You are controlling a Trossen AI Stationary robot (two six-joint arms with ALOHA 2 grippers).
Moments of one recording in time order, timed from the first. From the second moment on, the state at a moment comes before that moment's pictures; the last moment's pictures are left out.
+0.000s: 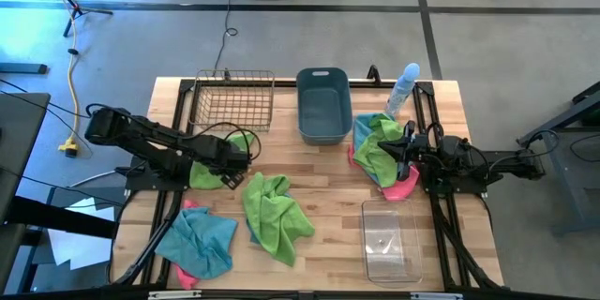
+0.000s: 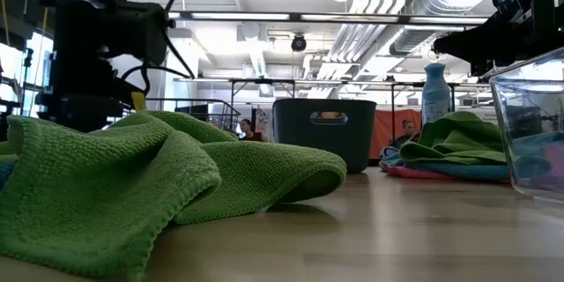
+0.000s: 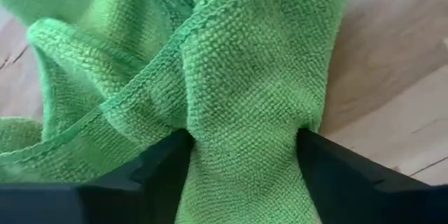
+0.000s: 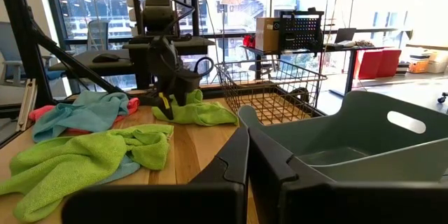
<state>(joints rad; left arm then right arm) -0.03 1.39 0.62 -0.87 -0.13 -0.90 0.00 0.01 0.01 0.05 0.23 0.00</state>
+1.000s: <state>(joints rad) -0.02 1.06 1.34 -1.14 -0.19 -0.33 0.00 0.01 0.01 0.05 0.23 0.00</state>
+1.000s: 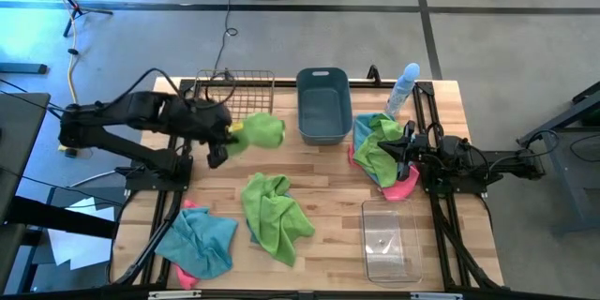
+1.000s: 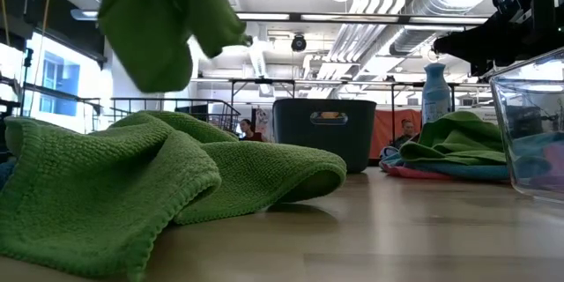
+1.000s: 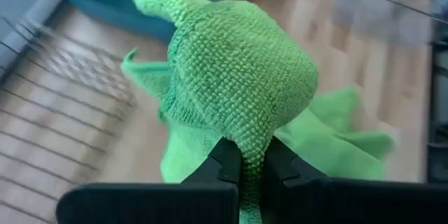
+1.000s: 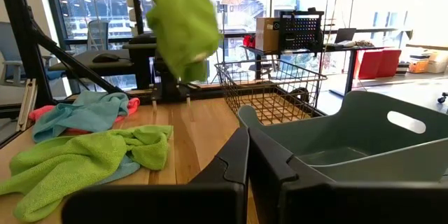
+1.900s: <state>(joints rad) 0.70 0.87 0.92 -0.57 -0.10 -0.15 0.00 0.01 0.01 0.05 0.23 0.00</state>
